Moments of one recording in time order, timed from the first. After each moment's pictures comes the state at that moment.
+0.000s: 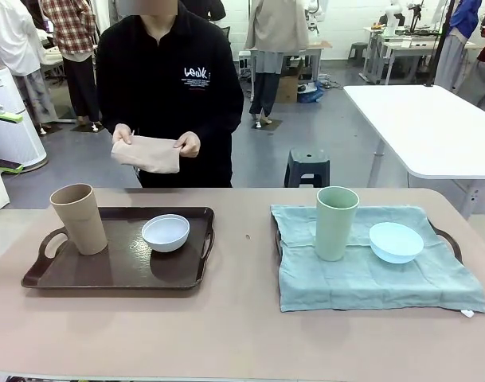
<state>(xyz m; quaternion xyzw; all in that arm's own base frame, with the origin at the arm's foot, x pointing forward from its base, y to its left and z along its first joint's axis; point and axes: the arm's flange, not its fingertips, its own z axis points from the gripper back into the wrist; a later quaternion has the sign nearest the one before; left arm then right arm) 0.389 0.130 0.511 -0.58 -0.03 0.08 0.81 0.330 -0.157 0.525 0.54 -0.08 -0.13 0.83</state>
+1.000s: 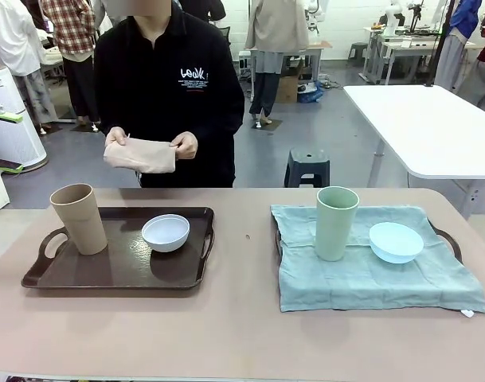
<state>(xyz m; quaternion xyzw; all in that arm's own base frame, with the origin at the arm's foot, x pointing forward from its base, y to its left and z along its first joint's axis) 0.389 0.130 0.511 -0.58 -0.03 0.08 0.81 0.330 -0.157 0.525 0.54 -0.08 -0.13 0.83</state>
